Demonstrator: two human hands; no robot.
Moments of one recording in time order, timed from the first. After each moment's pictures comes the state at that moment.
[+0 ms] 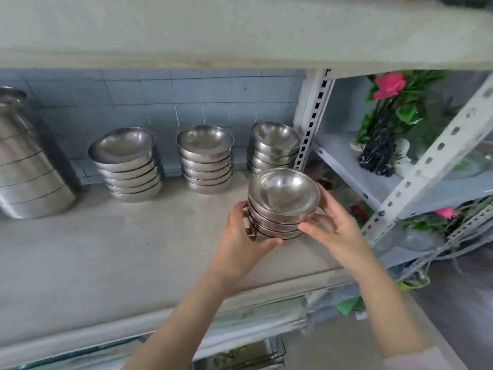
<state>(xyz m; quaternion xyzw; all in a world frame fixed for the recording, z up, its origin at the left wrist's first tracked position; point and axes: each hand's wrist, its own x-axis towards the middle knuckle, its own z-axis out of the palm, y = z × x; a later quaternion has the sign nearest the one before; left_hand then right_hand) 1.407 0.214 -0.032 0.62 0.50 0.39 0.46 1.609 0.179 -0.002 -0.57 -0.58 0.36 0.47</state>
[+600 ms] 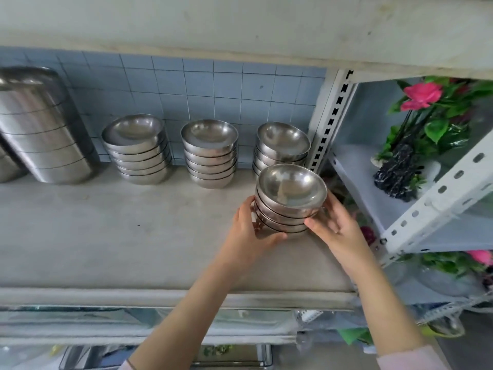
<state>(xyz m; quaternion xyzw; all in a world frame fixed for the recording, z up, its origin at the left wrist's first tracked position) 1.466 0.230 -0.046 0.60 0.56 0.42 0.40 1.666 0.224 -0.012 -0.50 -0.60 0.44 0.44</state>
